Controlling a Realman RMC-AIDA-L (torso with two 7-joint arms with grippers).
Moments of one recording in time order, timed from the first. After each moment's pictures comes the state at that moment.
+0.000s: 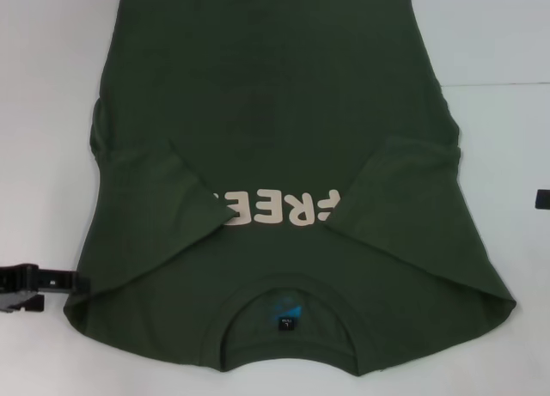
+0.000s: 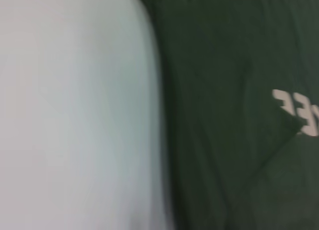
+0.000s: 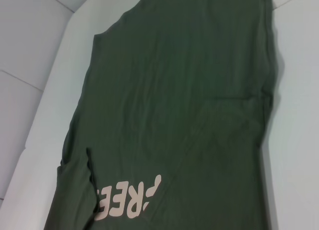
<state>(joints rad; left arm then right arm) -0.52 -2.07 0.54 1.04 2.63 1.64 -2.49 0.41 1.87 -0.59 -0.80 -2.13 -1.56 2.38</state>
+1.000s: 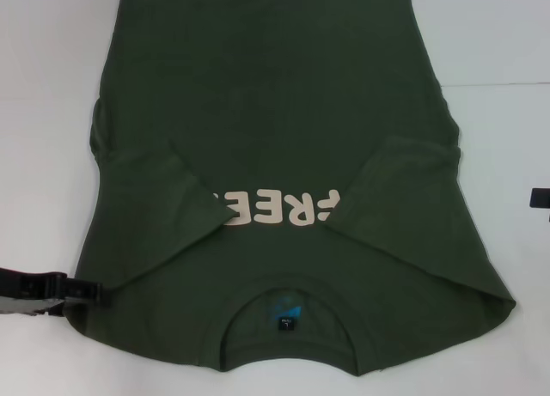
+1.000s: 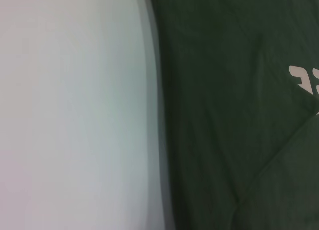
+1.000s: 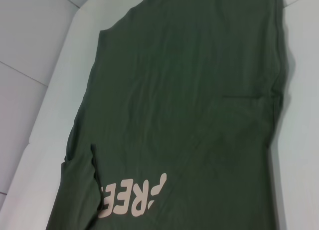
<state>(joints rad) -0.53 -2.10 0.64 1.02 2.65 1.57 -2.51 0.42 1.87 -0.60 -0.80 -2.13 -1.56 2.37</state>
